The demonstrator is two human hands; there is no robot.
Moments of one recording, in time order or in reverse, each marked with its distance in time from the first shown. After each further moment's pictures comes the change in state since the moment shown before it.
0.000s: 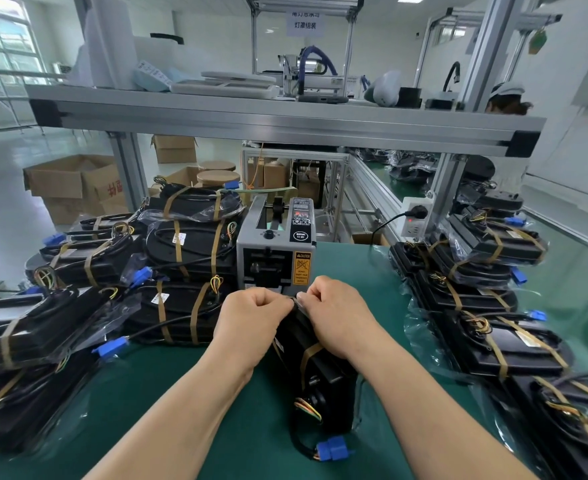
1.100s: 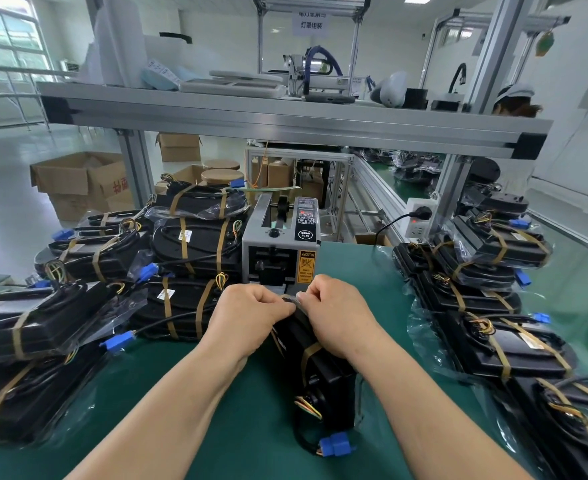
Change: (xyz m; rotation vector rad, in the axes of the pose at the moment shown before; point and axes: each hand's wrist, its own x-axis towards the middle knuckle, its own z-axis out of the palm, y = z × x) left_hand 0.011 -0.006 -0.012 0.093 -0.003 0.006; right_hand -0.001 -0.004 0.004 -0.023 0.003 -0.034
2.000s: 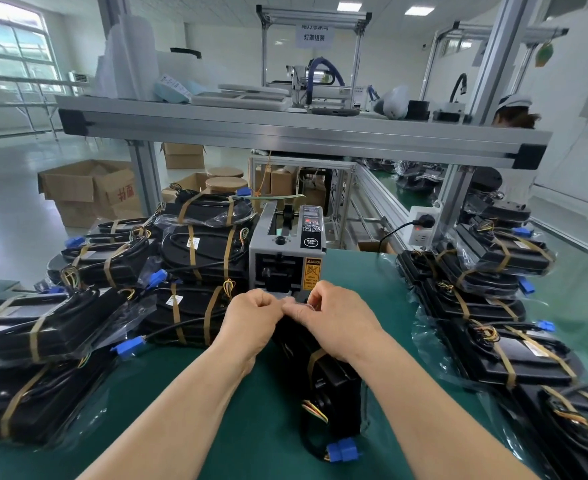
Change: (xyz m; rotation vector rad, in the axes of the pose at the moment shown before) left_hand 0.017 -0.015 0.005 -0.124 0.017 -0.086; right_hand 0.000 -0.002 0.002 -0.105 -0.017 0.008
